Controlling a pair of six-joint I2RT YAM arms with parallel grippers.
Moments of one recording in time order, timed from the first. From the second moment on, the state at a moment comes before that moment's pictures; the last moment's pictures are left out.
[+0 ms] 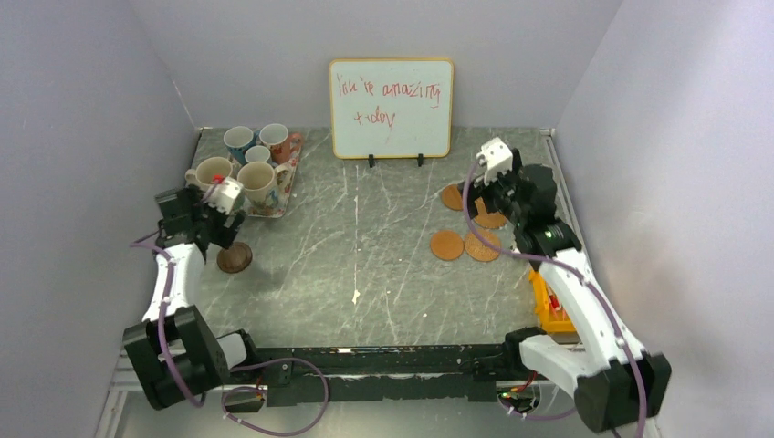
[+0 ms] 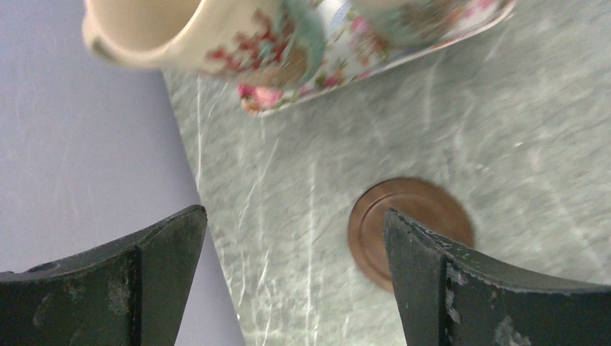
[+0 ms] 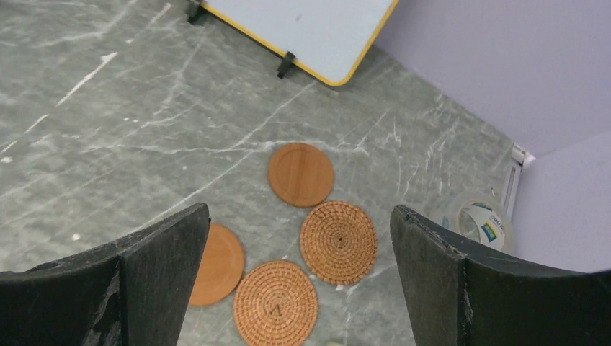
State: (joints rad) left arm 0.43 1.19 0.75 -0.25 0.32 0.80; right arm 0.22 0.94 0.87 -0.21 -0.18 -0.36
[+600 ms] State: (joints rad) left arm 0.01 1.03 0.62 -0.16 0.24 0.63; right arm 0.39 1.42 0.99 -0.12 0.22 -0.40
